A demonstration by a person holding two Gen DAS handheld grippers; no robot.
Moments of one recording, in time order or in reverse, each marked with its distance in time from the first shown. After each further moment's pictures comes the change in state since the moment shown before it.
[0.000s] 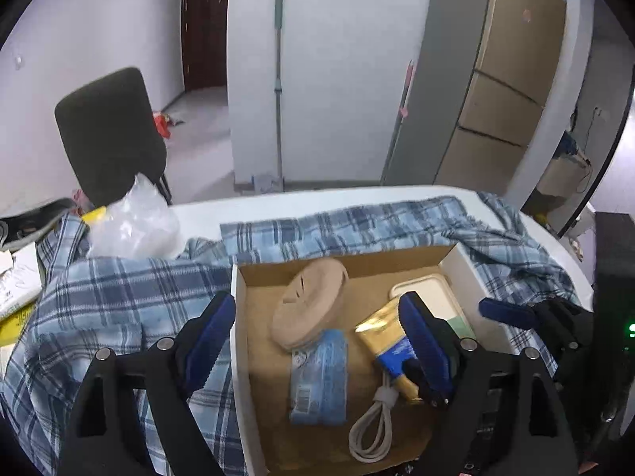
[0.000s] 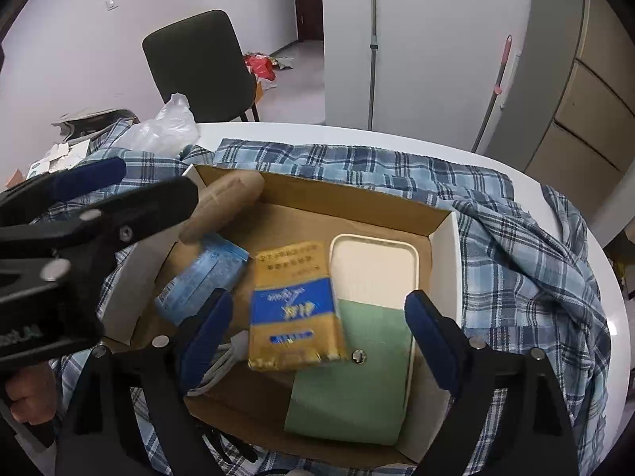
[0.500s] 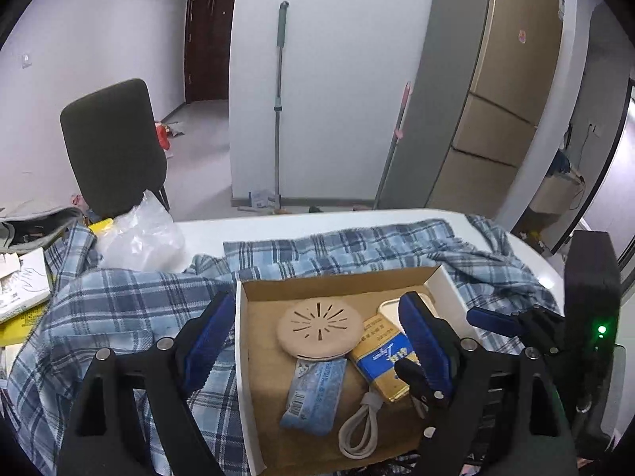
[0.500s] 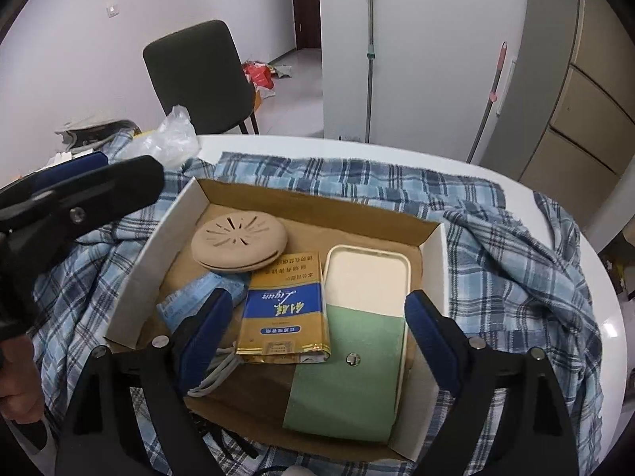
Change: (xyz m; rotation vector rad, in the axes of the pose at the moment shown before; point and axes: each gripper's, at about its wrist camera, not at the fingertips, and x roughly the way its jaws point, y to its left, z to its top) left arm -0.032 0.001 0.009 -0.028 -0.062 -0.013; right arm -0.018 0.000 0.006 0.004 -0.034 -0.007
